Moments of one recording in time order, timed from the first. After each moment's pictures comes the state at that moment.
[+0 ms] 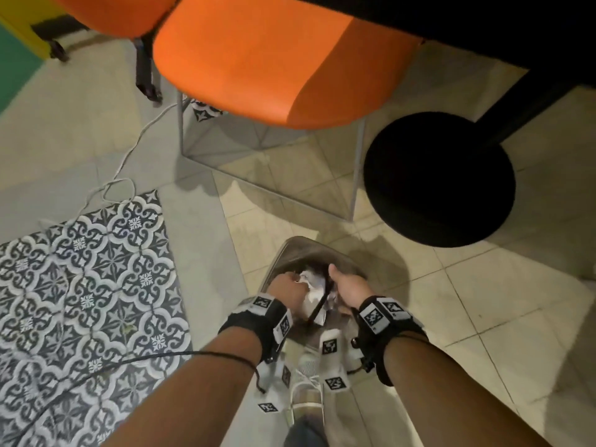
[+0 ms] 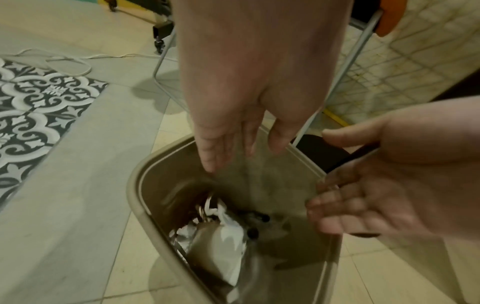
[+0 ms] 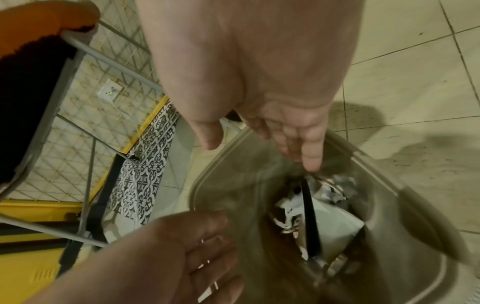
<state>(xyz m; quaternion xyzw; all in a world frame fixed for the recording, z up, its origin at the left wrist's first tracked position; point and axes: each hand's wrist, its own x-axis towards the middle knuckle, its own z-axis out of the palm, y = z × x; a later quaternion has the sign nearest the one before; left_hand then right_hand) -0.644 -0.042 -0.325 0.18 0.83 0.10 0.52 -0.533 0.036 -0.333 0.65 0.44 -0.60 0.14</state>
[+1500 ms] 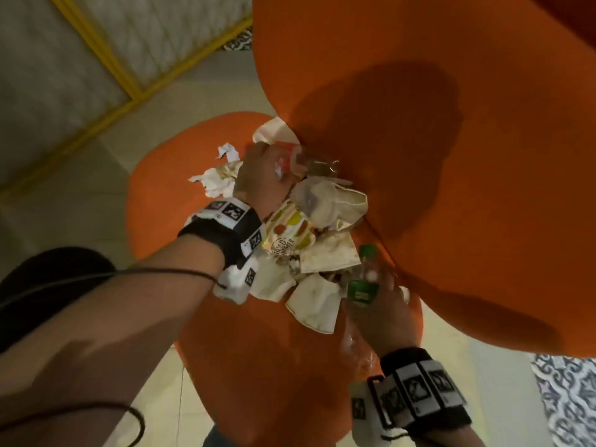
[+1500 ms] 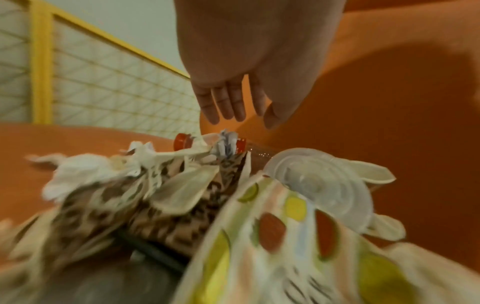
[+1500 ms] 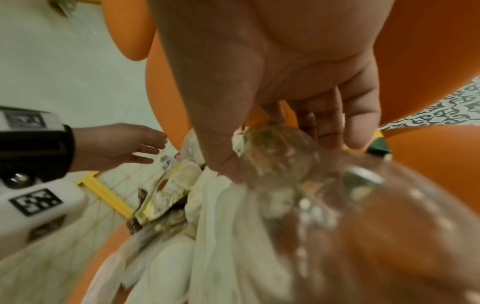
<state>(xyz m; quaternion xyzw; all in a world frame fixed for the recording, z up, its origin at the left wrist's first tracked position) 0.290 0.172 -0.085 0.88 0.37 0.13 0.28 0.325 -0.090 -0.093 0.92 0.18 -0.33 -0.10</state>
